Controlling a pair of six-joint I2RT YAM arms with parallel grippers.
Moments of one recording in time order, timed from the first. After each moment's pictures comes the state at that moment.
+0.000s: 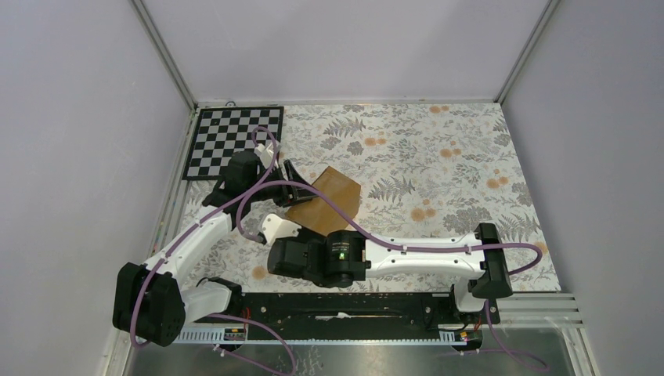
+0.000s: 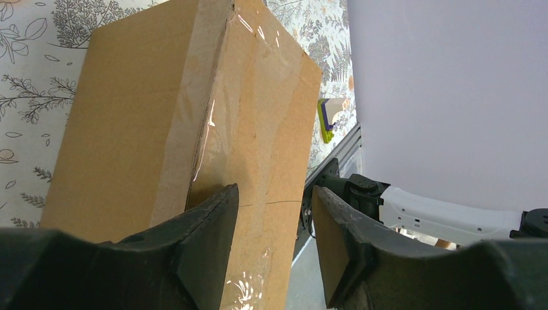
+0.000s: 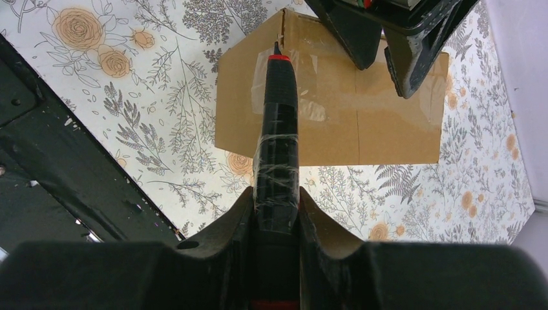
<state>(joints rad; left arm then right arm) -0.32 1.15 0.74 -0.13 0.69 -0.78 1.54 1.72 1.67 -0.96 0.70 0.16</state>
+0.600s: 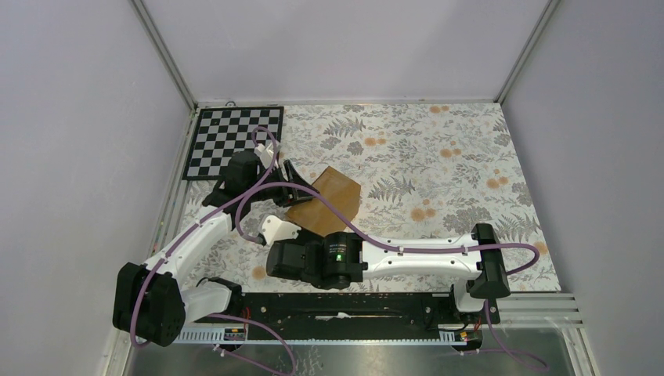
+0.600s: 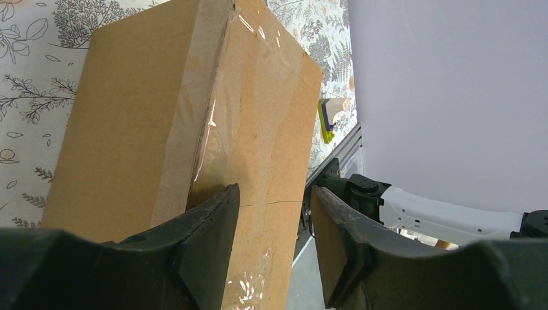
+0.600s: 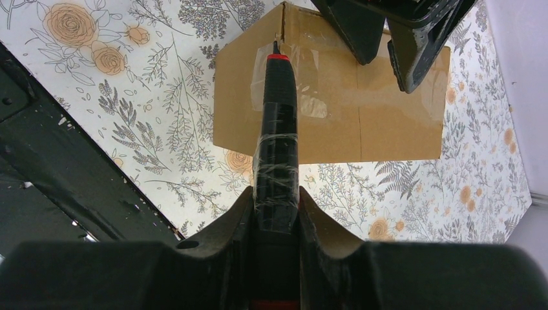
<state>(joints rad) -0.32 1.15 0.74 -0.13 0.69 -0.78 1.54 1.74 1.67 -0.97 0.72 0.18</state>
